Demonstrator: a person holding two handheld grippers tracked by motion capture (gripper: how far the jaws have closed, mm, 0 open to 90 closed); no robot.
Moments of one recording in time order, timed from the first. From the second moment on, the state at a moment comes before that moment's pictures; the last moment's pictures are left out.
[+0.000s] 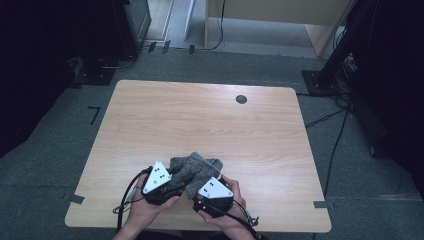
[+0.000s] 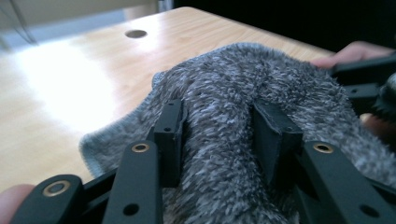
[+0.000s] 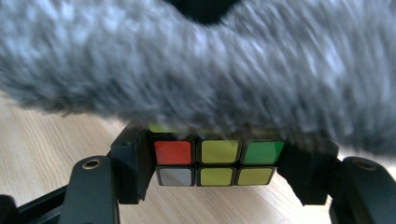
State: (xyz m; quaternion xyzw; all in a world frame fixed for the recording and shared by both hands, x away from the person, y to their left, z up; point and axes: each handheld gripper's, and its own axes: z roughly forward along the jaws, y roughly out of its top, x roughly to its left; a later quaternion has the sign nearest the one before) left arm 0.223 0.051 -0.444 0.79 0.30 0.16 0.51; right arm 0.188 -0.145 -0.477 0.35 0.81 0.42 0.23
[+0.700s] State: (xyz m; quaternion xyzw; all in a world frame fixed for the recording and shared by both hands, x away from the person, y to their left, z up) left arm 0.226 0.054 -0.443 0.79 0.31 0.17 0.50; right arm 0.186 -0.144 -0.474 0.35 0.81 0.42 0.23
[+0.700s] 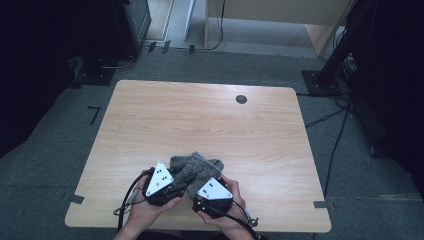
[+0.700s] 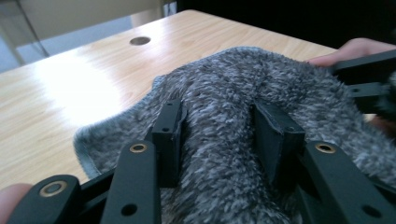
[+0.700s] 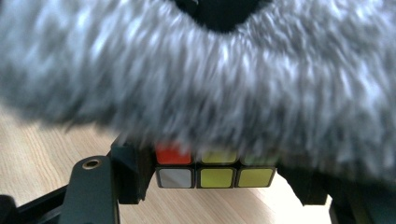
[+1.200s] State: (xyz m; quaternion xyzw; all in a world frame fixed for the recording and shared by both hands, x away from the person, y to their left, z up) left arm 0.228 0.059 -0.445 0.77 0.33 0.13 0.53; right arm 0.186 -0.146 -0.474 0.34 0.80 0.43 0.23
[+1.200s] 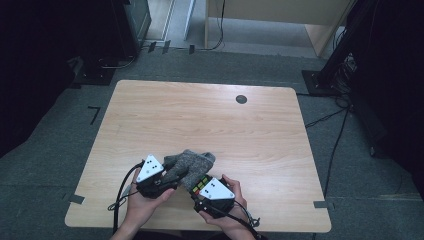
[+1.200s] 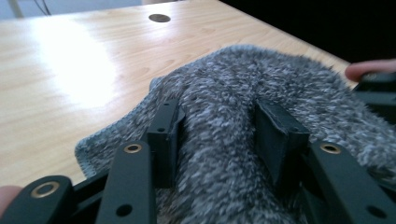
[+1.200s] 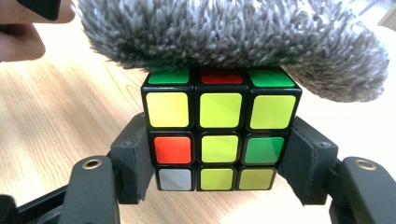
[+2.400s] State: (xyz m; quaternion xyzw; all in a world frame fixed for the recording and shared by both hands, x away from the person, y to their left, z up) left arm 0.229 0.061 -0.444 0.76 0.36 0.12 0.53; right arm 0.183 -0.143 -0.476 0.33 0.80 0.44 0.23
